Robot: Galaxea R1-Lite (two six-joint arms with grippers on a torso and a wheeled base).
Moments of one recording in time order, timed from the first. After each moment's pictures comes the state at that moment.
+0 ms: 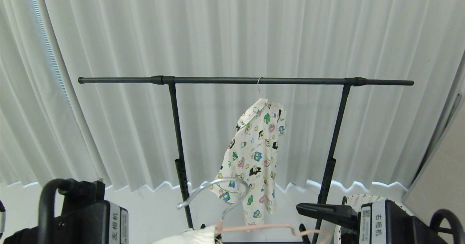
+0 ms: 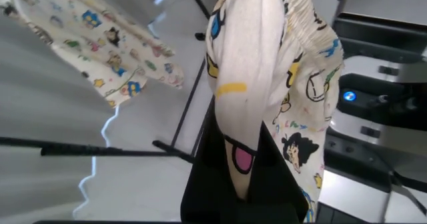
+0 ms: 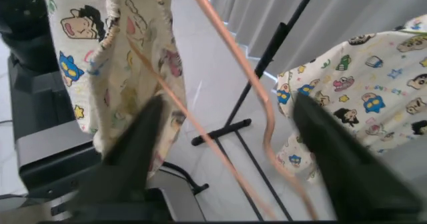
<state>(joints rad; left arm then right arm) -0.98 1.10 -0.78 0.36 0.02 0.35 1.27 1.37 -0.46 -0.63 -0.16 -0.03</state>
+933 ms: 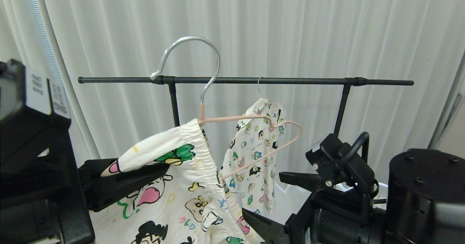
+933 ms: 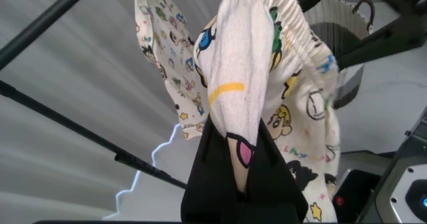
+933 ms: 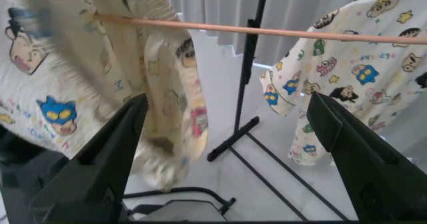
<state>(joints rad) -0.87 1.09 -0.89 0.14 0.10 0.34 1.15 1.56 -0.66 -0.64 -0.17 0.24</state>
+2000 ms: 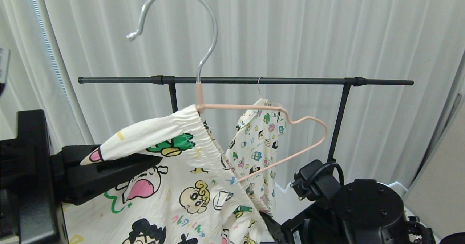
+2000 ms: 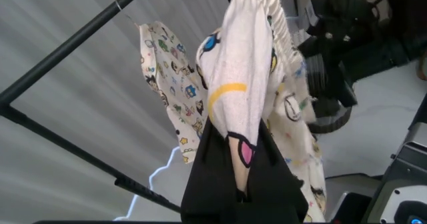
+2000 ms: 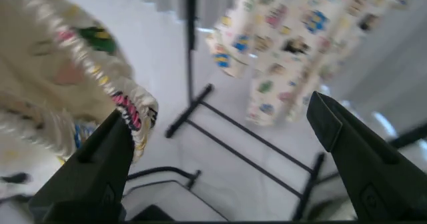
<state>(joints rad) -0.91 1.06 -0.93 0.15 0.09 0.34 1.12 1.68 -0.57 -0.63 -0.46 0.25</state>
